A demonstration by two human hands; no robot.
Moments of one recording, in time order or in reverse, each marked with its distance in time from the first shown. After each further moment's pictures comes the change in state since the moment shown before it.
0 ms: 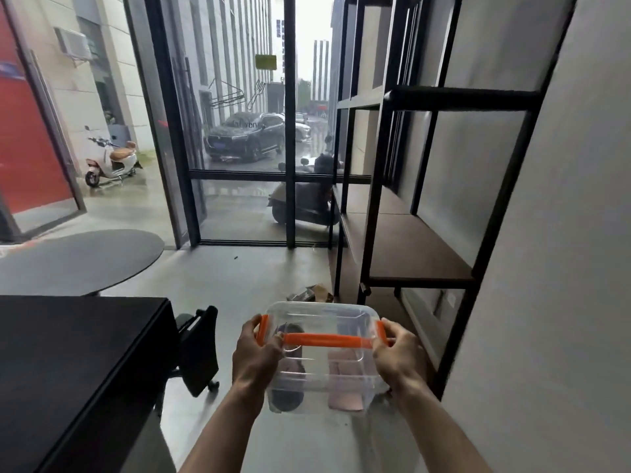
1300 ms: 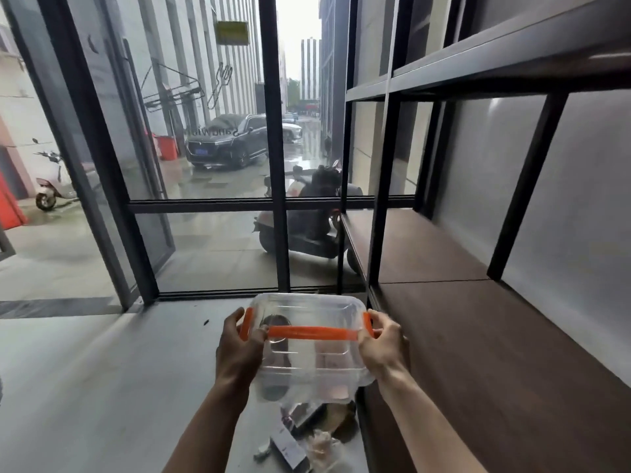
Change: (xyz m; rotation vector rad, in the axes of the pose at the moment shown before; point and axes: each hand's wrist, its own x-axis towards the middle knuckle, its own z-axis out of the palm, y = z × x) left_hand 0.936 0.086 0.274 0.045 0.035 0.026; right_hand 0.872 -0.185 0.405 0.074 0.033 0.009
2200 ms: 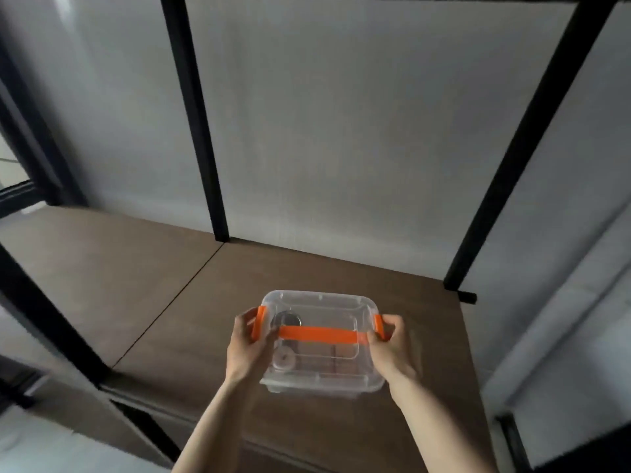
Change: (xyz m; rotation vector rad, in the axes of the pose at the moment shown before) left_hand 0.129 0.009 0.466 0.140 -1.303 0.139; right_hand 0.170 0.118 -0.127 -0.061 1.108 0.746
